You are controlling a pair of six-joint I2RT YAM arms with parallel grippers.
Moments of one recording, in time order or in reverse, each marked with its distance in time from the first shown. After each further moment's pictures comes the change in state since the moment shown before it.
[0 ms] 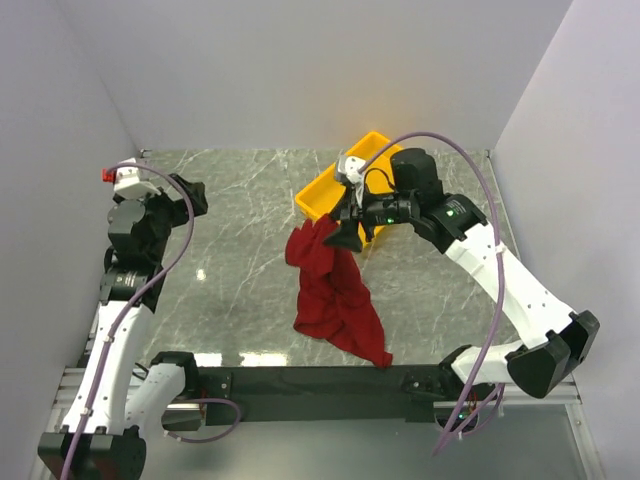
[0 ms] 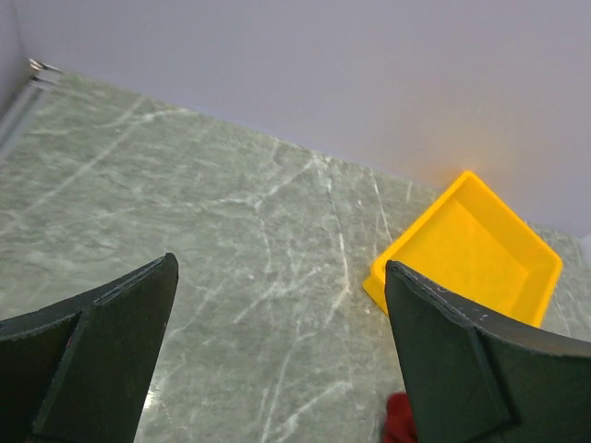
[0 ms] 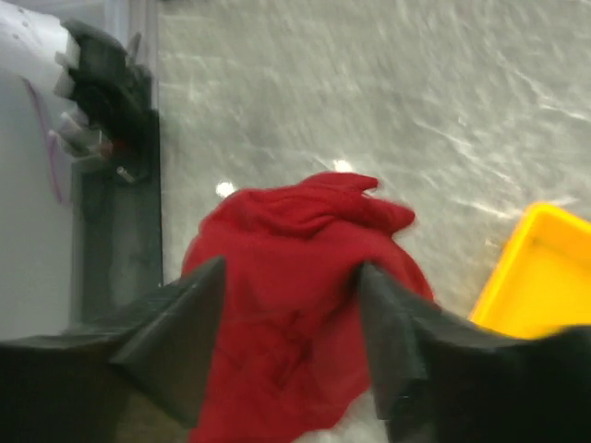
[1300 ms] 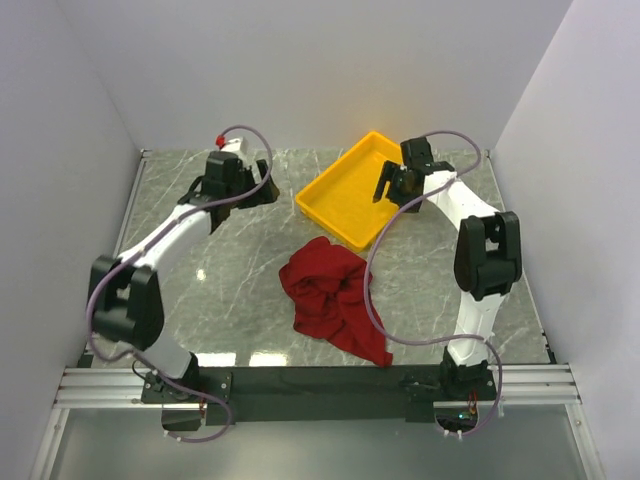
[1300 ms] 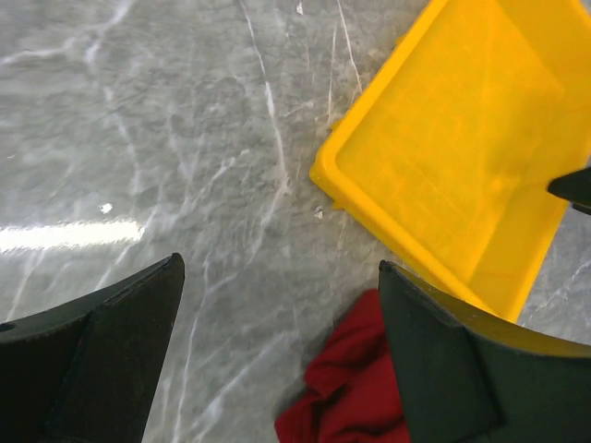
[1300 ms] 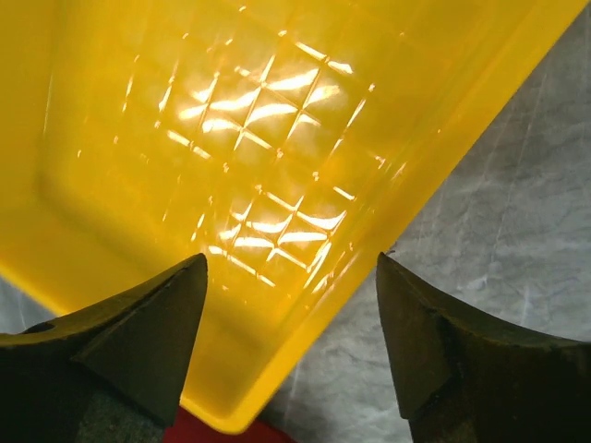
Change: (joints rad) left arm -0.262 0.787 0.348 -0.049 0.116 -0.037; right arm -0.399 0.642 0.146 -0.006 0.726 0.767
